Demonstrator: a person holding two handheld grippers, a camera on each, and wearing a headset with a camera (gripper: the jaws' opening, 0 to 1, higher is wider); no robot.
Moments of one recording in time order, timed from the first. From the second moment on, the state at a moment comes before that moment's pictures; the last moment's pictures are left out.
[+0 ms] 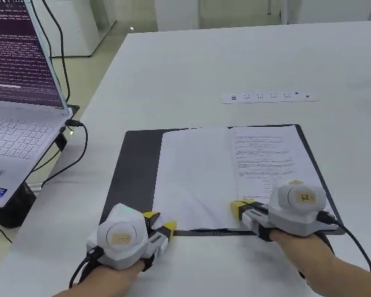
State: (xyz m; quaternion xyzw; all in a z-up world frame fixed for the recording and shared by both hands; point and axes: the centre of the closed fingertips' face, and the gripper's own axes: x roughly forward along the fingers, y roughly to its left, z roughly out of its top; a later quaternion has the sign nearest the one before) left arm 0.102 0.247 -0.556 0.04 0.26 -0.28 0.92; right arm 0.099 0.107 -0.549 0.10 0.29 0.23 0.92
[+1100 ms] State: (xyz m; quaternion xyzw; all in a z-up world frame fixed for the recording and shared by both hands) left arm 0.106 0.250 -0.555 0.03 0.29 -0.27 0.92; right arm 0.023 0.101 -0.513 0.16 0.32 0.25 0.90
